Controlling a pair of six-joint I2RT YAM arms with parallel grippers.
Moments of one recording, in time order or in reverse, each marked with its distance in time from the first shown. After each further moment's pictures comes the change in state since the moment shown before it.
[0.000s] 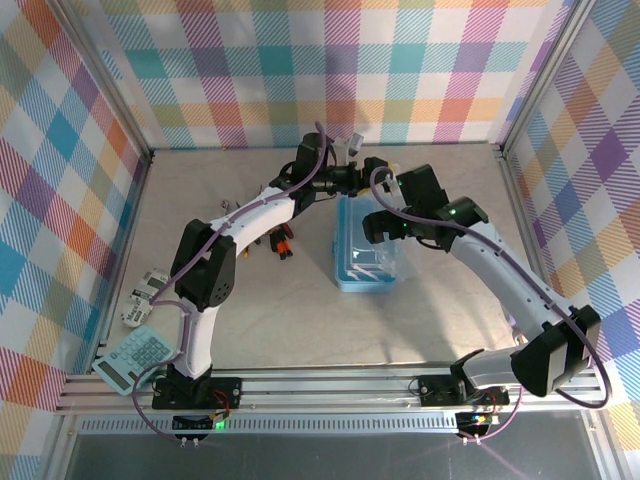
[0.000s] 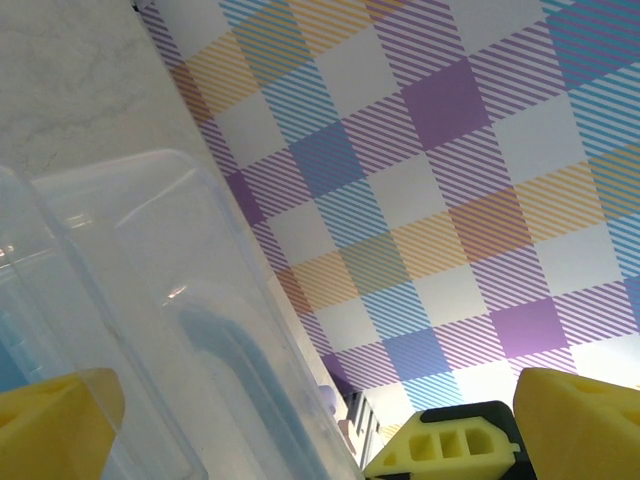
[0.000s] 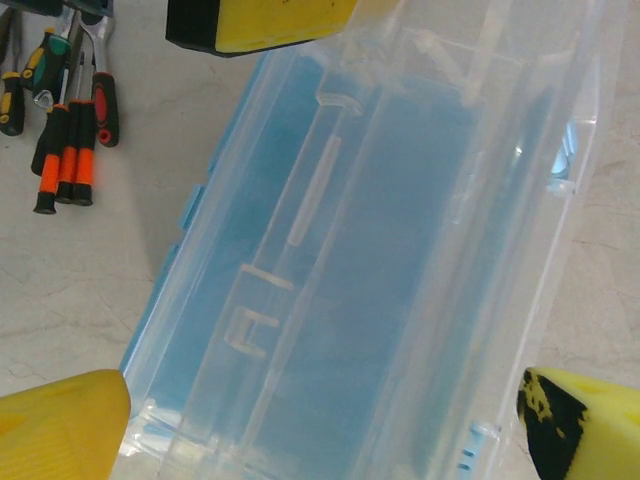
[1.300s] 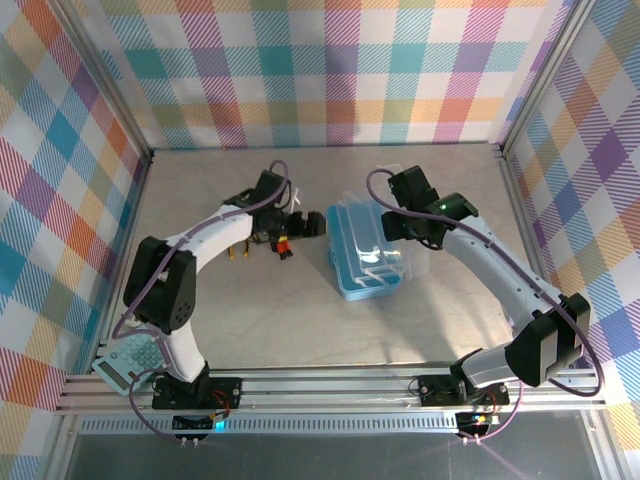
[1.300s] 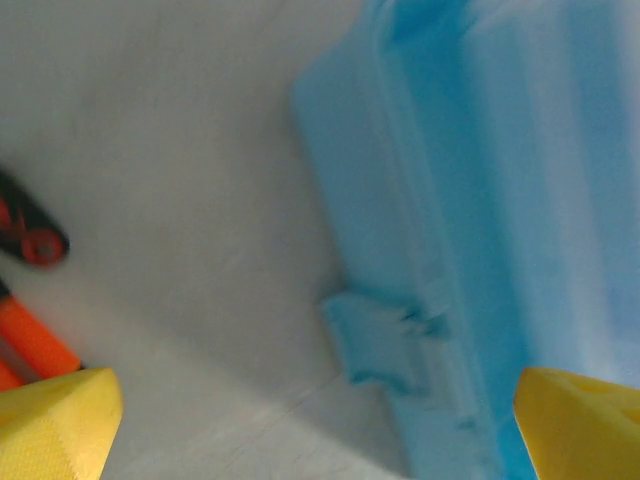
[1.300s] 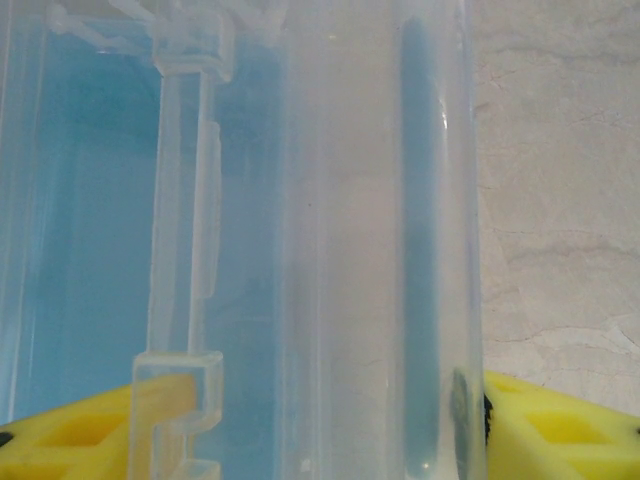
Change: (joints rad) left arm 0.140 -0.276 -0.464 -0.603 -0.409 0.439; right arm 0.006 0.046 0.012 -0.080 0.227 0.078
